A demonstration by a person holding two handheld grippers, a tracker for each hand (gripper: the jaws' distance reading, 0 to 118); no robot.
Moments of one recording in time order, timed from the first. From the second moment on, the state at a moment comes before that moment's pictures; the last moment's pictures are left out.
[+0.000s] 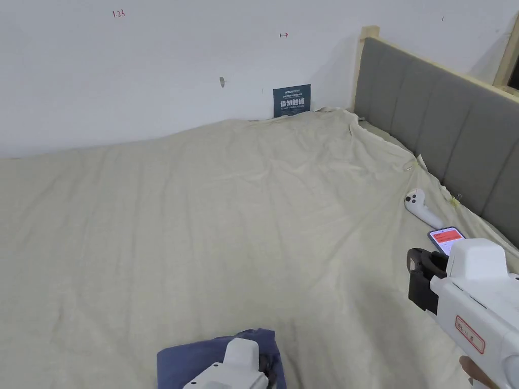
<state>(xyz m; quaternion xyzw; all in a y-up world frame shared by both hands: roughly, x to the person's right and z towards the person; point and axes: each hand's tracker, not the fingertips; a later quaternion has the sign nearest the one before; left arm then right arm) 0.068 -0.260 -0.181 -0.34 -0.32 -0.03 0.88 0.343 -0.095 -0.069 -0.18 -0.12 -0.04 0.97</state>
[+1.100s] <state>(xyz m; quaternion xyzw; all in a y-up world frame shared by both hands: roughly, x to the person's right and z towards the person) -0.126 -0.082 -0.186 0.00 -0.07 -0.02 1.00 0.254 -0.053 -0.088 -0.04 -0.10 0.00 0.99</state>
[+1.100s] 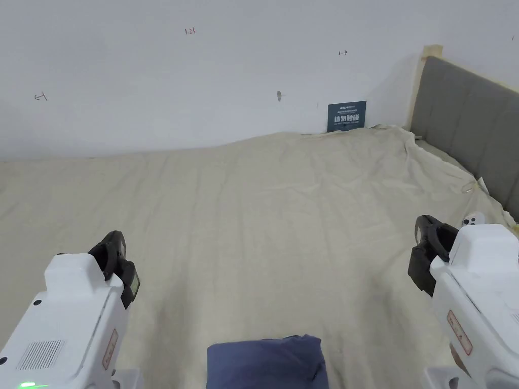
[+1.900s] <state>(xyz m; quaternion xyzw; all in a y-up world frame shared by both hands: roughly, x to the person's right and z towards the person) -0.153 -0.094 -0.186 -0.04 -0.08 0.03 1.00 0.187 -0.147 -0.138 -0.17 -0.02 -0.04 0.99</state>
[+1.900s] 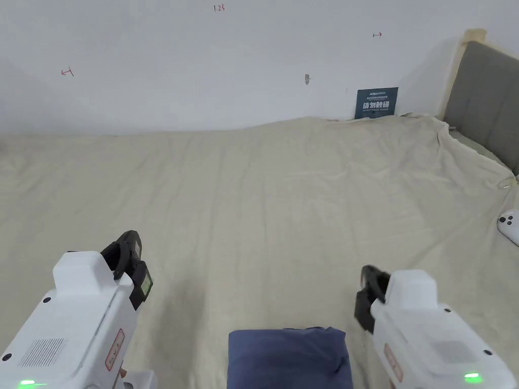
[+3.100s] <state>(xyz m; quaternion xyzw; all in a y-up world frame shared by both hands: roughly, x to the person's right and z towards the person) -0.104 -0.260 -0.260 -0.52 -0.26 0.19 0.79 0.156 -0.310 -0.156 -0.34 0.02 -0.04 0.94</state>
